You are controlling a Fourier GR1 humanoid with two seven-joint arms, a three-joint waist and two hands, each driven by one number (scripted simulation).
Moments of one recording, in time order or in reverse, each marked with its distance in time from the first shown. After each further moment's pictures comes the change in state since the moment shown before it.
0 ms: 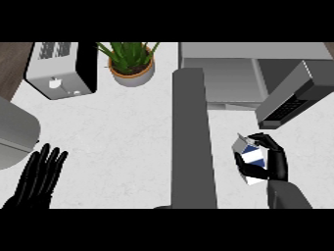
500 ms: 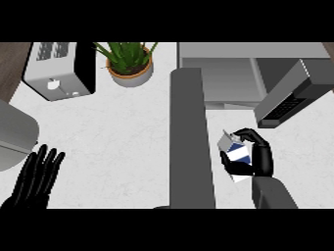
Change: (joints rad) left arm 0.005 -0.013 0.031 0.019 0.000 -0.028 -0.005; right arm 0.038 0.091 0.113 -0.179 -0.071 0.016 0.037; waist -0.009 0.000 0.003
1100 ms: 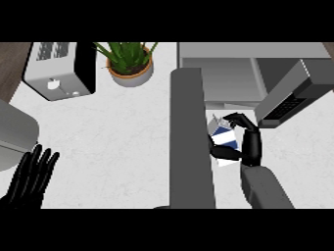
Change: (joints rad) left arm -0.013 0.000 0.067 0.064 0.013 -0.066 -0.015; right arm 0.015 0.018 0.245 -0.253 -0.090 -0.264 0.203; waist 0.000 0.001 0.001
